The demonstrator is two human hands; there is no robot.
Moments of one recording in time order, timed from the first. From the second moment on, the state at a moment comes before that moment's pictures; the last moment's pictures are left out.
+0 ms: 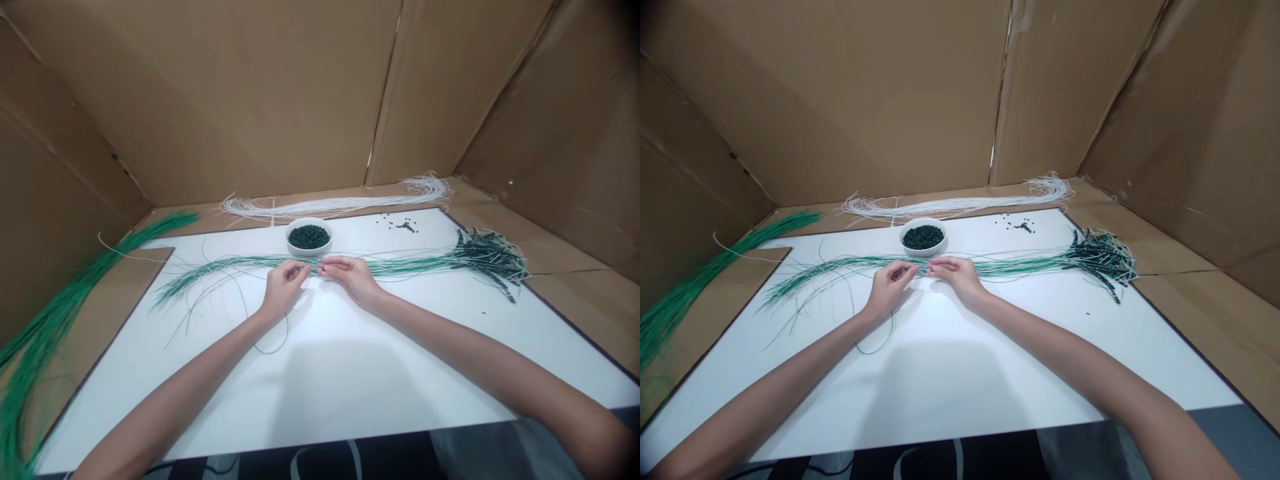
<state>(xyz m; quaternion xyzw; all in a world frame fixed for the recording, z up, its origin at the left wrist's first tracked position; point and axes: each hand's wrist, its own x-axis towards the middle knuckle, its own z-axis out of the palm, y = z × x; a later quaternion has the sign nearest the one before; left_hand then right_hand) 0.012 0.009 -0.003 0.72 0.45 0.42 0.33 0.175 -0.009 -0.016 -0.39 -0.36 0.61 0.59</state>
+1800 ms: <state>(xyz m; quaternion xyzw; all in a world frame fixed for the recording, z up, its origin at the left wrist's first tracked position) 0.012 0.010 -0.009 0.69 0.47 0.46 0.32 0.185 0.079 0.048 -0.52 -0.68 0.34 0.40</state>
